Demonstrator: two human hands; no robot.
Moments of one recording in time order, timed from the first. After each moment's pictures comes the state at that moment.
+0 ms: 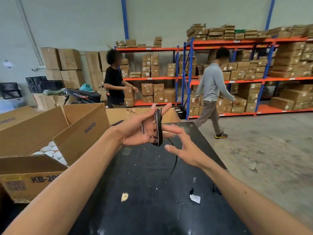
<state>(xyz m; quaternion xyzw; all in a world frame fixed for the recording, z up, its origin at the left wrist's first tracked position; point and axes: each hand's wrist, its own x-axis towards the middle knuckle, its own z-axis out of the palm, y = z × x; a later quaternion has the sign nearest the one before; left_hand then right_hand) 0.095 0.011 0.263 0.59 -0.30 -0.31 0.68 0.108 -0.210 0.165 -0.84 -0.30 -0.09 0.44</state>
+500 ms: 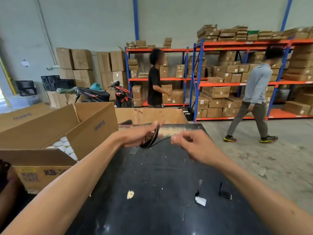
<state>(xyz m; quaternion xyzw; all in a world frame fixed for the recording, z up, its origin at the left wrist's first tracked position) 0.108 0.035 0.237 0.79 -0.18 -0.22 0.54 0.060 -0.203 0.218 -0.84 -0.27 -0.07 0.47</state>
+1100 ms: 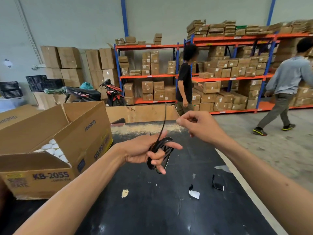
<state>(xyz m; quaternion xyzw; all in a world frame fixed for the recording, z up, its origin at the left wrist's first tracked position) 0.082 -0.002 0.210 0.63 -0.29 -0.40 0.60 0.080 -0.235 0.245 -0.84 -0.20 -0.18 0.46</state>
